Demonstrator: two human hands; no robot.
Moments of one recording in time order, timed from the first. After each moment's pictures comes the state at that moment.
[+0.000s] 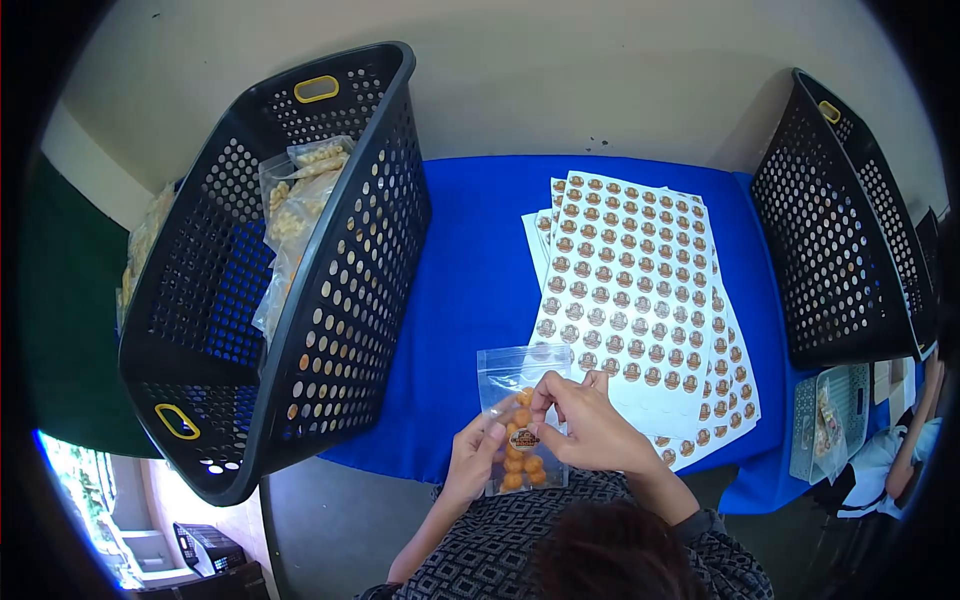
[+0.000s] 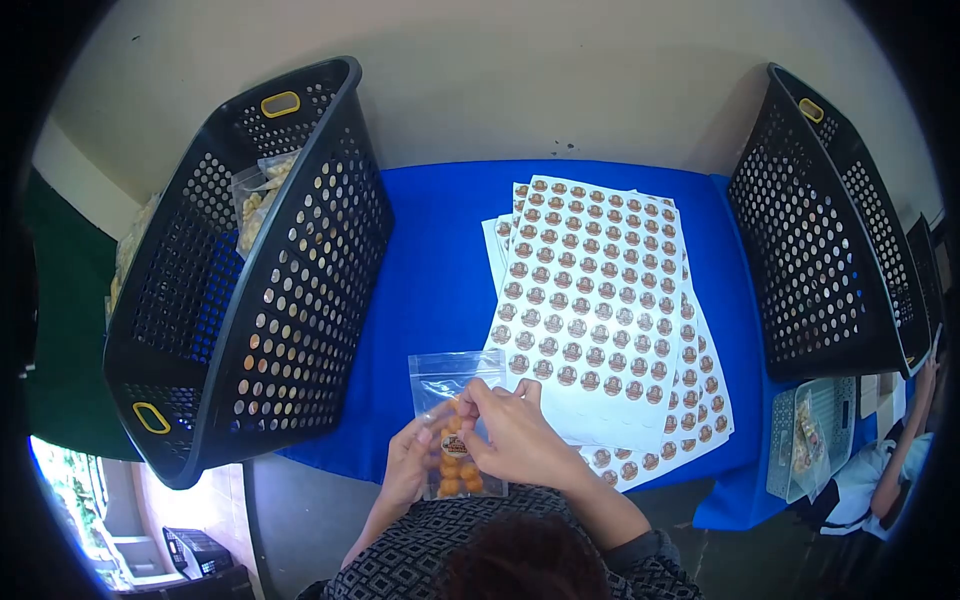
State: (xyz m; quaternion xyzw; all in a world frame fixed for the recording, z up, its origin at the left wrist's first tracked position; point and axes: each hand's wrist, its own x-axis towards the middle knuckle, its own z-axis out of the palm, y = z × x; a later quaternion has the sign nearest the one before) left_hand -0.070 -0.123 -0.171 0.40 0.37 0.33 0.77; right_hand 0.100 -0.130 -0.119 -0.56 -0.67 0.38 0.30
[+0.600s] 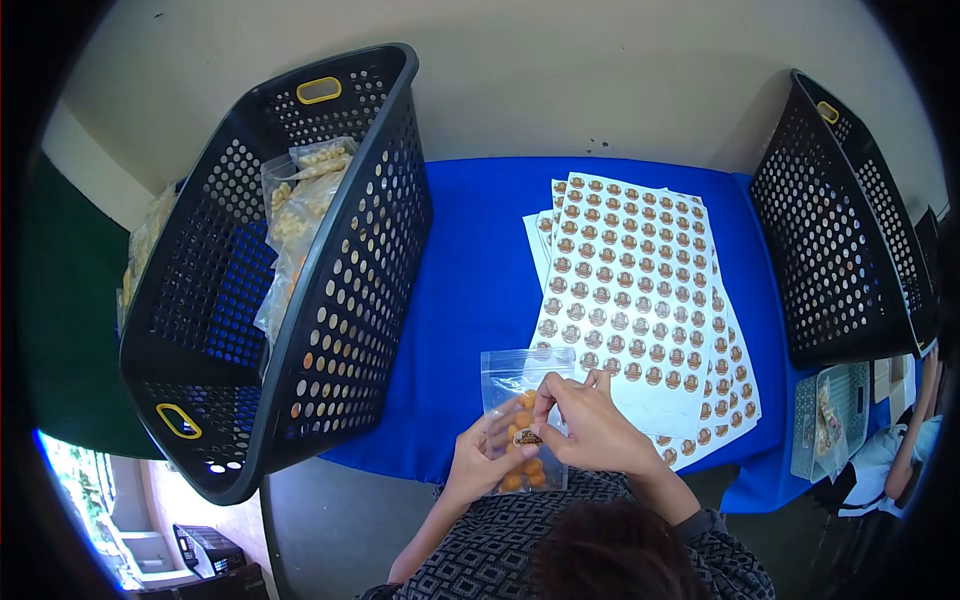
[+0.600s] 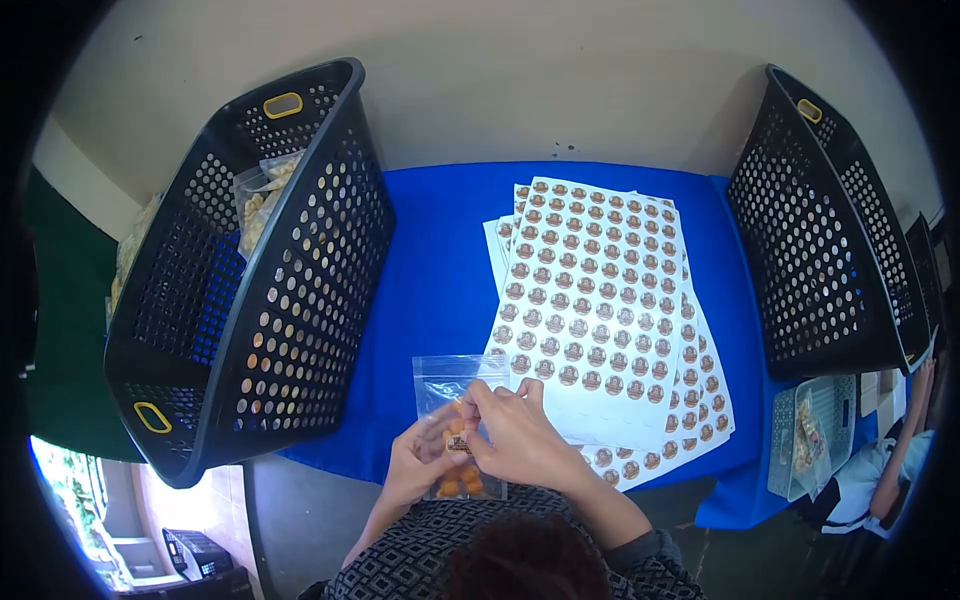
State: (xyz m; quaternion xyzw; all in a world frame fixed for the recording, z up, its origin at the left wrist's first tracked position) left_hand -0.069 -0.124 -0.174 0.46 0.35 0.32 0.75; right_hand 0.099 -0.131 -0.116 -0.57 -0.69 0.37 0.26
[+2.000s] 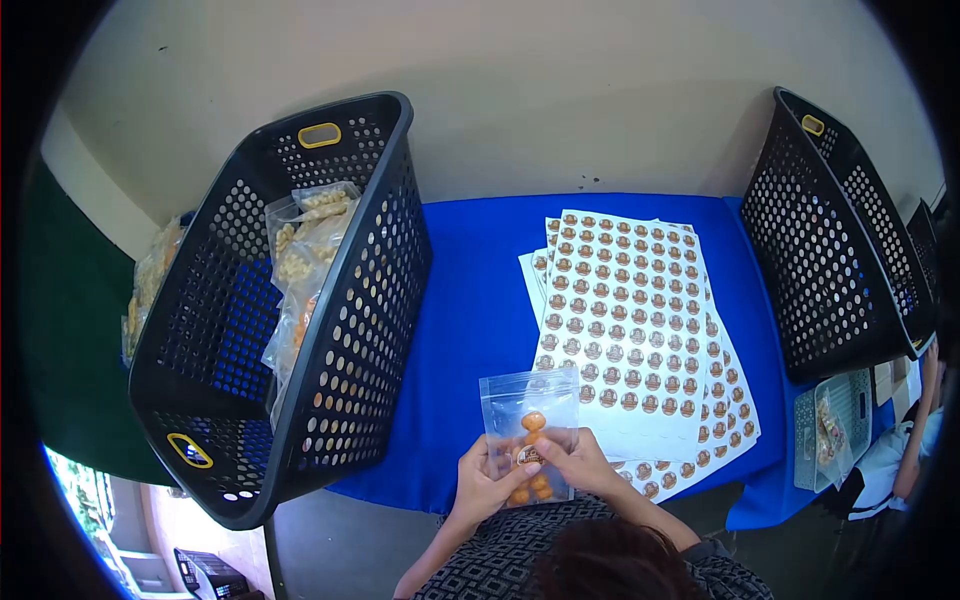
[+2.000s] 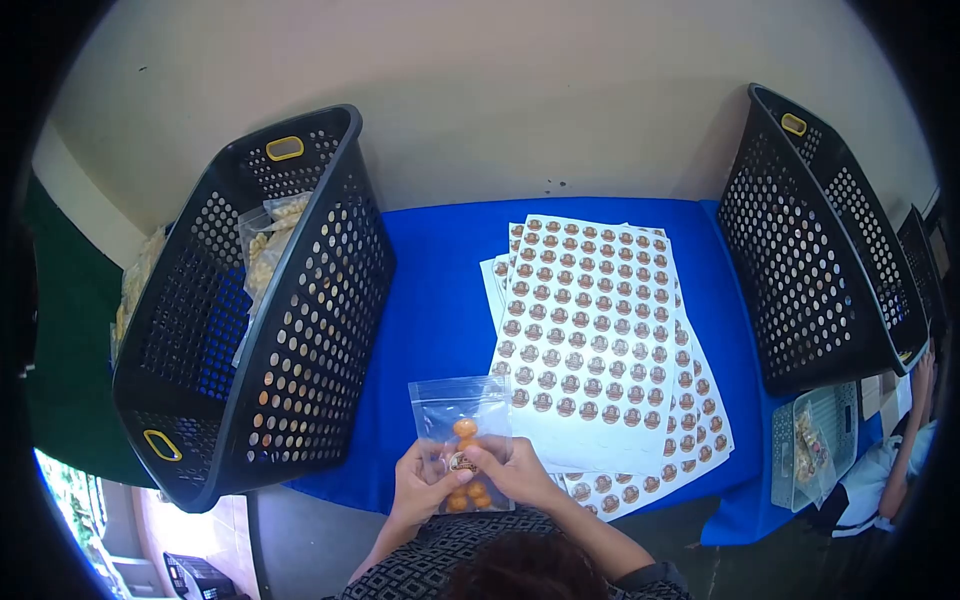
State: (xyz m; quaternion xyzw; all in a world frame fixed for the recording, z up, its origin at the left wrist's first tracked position) left_hand -0.056 -0.120 -0.165 0.44 0.35 0.39 0.73; right_hand 0.089 -0.146 -0.174 -0.44 -0.35 0.66 0.50
